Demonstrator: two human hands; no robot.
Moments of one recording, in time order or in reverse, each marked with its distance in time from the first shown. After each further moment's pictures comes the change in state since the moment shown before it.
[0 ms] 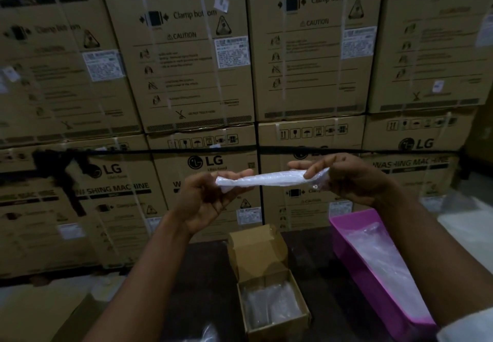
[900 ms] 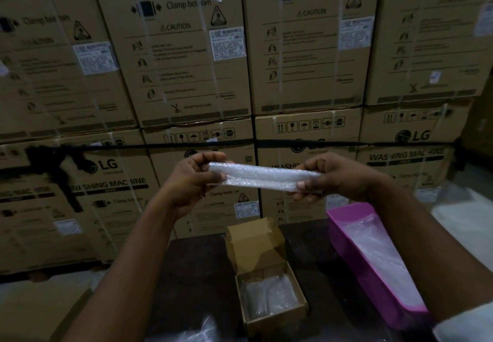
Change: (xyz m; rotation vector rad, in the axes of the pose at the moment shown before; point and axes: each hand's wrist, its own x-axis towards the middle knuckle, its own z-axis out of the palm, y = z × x) left_hand 0.003 0.020 -0.009 0.530 0.205 0.107; right_hand -0.005 -0.009 0.025 -0.316 0.018 0.188
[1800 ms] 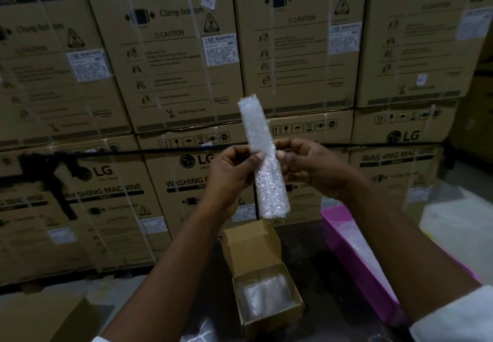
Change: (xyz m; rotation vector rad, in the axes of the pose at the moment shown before) left_hand -0.003 0.002 0.088 -0.122 0.031 0.183; right_hand 0.010 -0.015 0.021 0.274 0.156 -0.224
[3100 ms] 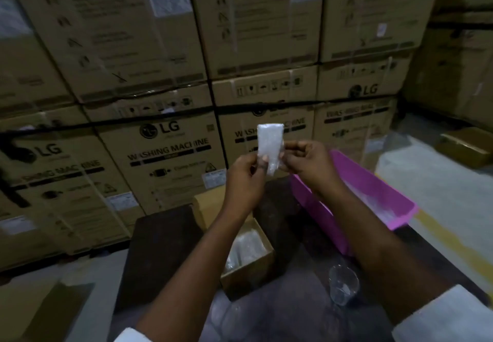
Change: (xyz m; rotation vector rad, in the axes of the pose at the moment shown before) left_hand -0.024 -0.118 0.052 0.595 -0.027 0.131; right_hand -0.059 0.097 -0.016 -0.148 0.617 0.018
